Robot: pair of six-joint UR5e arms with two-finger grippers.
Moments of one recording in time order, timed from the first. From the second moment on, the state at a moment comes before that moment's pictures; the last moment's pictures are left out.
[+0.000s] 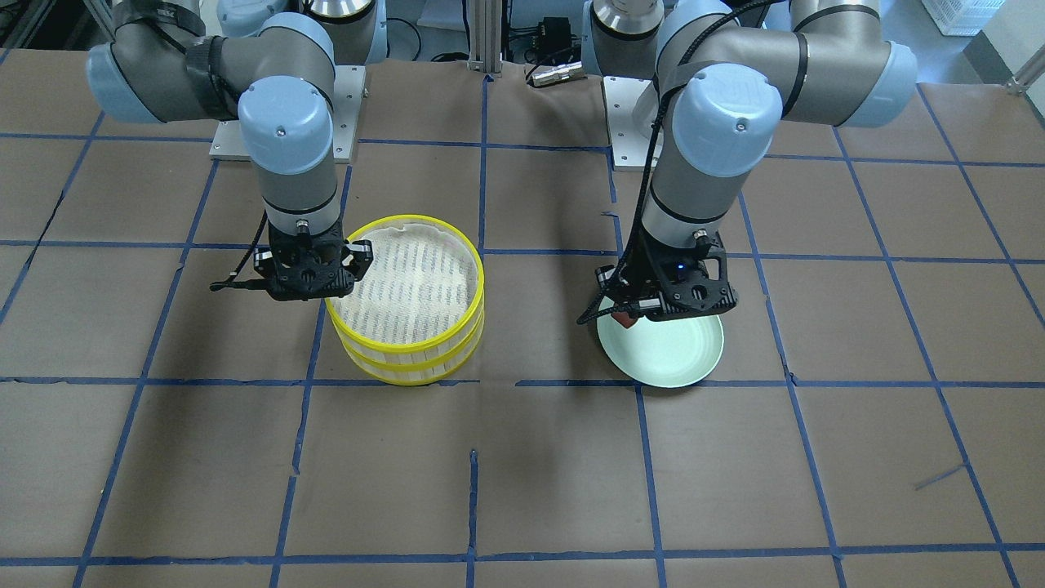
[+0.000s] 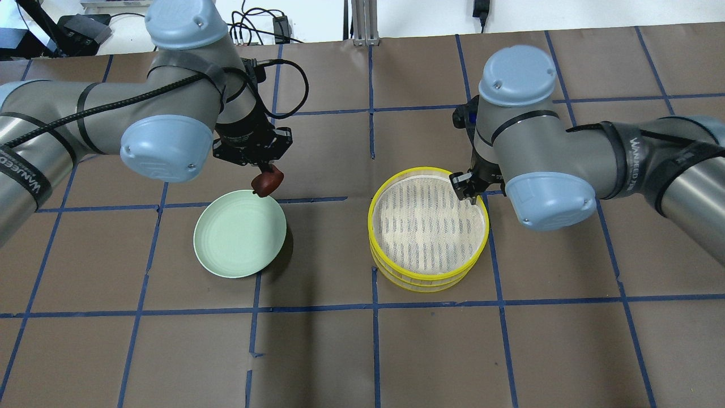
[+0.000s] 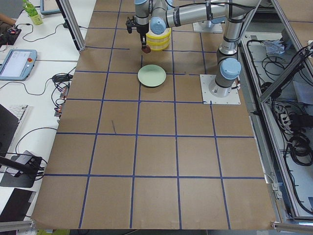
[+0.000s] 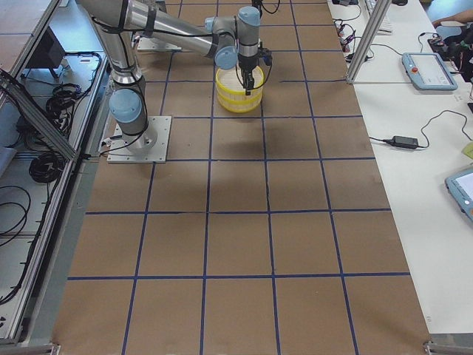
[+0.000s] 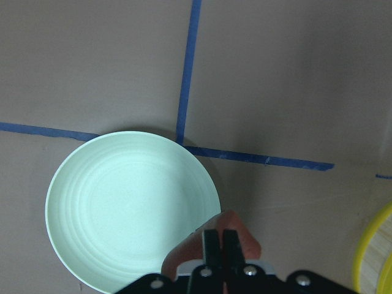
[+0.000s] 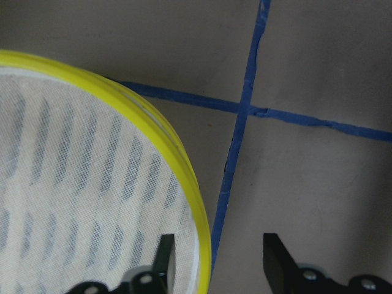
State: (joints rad) left arm -1.71 -1.74 -1.72 -1.23 1.58 -0.30; right arm 1.69 -1.49 1.89 -1.99 -1.69 -0.06
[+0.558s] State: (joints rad) left arm -1.88 -1.76 -1.64 -1.19 1.56 -0.50; right arm 1.67 -1.56 1.61 -1.62 -1.59 0.02
